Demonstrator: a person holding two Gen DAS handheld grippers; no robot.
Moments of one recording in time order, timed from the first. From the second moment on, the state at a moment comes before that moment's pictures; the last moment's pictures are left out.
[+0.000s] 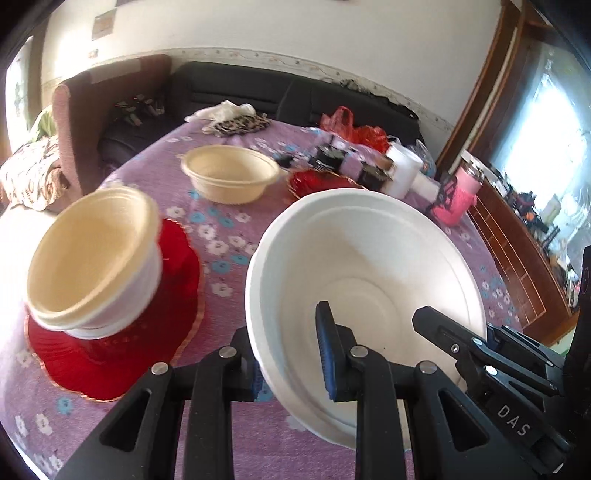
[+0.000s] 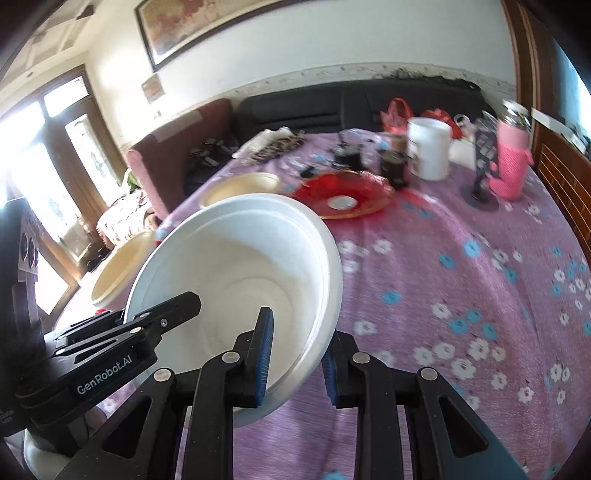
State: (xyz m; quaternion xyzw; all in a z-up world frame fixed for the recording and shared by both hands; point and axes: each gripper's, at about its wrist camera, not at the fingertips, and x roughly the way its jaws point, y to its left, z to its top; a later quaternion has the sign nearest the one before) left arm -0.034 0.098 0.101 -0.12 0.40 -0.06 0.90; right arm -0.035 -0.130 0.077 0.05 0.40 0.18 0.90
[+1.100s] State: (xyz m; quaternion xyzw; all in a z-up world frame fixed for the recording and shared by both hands) left arm -0.006 0.292 0.079 -0.15 0.40 0.11 0.90; right arm 0.020 0.112 0.075 -0.08 0.40 0.27 0.87
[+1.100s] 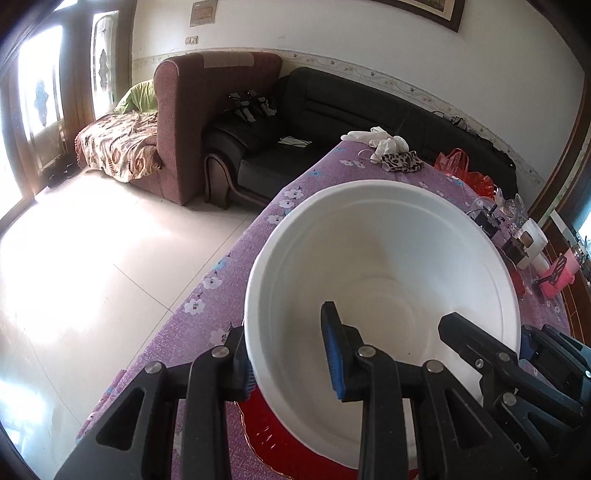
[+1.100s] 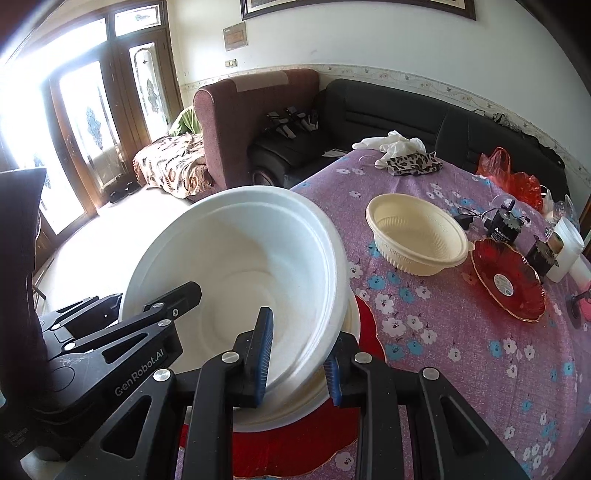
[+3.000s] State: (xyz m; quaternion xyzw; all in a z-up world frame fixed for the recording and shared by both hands) left arm -0.026 0.101 0.130 -0.02 0.38 0.02 0.93; right arm 0.005 -0.195 0.064 0.18 0.37 0.12 0.90
